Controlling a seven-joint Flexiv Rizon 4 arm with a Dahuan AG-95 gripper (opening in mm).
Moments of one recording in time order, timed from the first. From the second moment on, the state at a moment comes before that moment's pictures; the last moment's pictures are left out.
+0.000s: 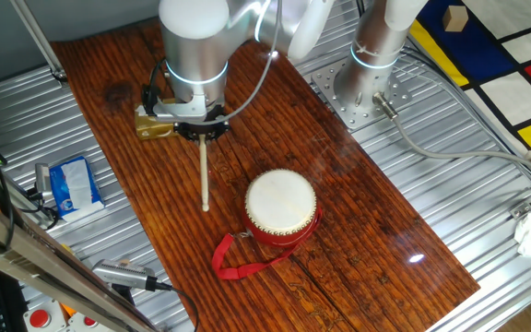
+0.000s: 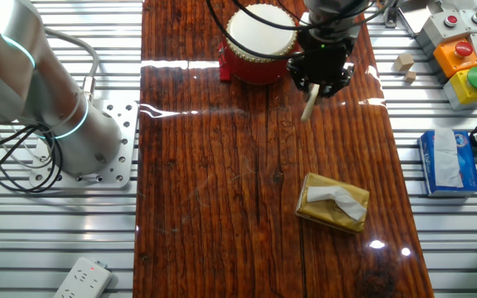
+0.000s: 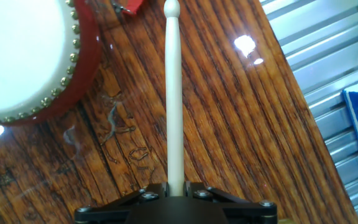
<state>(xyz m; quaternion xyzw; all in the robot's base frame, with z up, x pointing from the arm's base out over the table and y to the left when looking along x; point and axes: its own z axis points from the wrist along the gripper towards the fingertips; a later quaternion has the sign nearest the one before) 0.509 0.040 0.145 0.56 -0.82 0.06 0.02</state>
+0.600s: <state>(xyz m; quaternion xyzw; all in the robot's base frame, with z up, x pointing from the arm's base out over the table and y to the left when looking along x) 0.510 0.040 0.145 0.60 -0.80 0.05 0.01</state>
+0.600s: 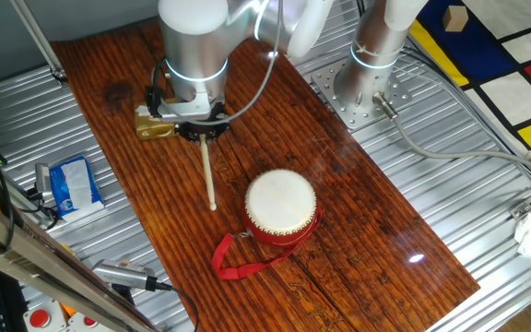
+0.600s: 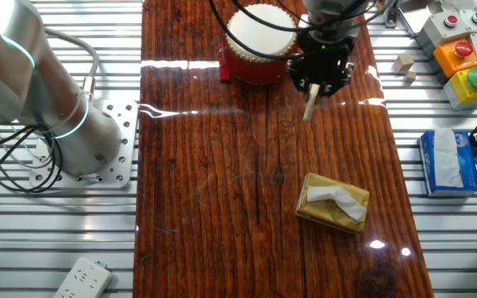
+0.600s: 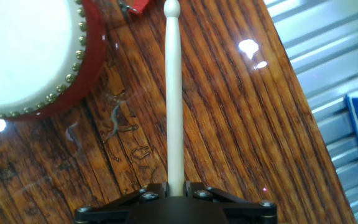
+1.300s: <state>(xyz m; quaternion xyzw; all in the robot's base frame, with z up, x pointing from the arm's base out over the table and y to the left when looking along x) 0.510 0.039 0.145 0.60 -0.80 0.04 0.01</state>
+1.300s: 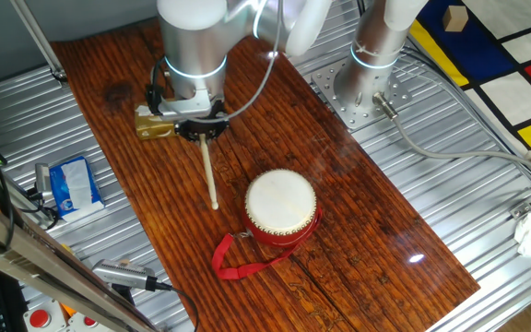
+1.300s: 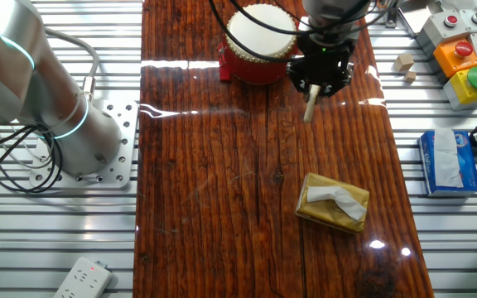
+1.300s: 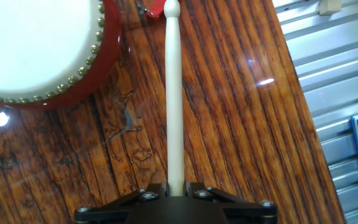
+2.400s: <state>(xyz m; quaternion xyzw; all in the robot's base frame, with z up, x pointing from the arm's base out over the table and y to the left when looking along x) 0.485 0.063 0.146 0.64 -0.77 -0.01 0.03</state>
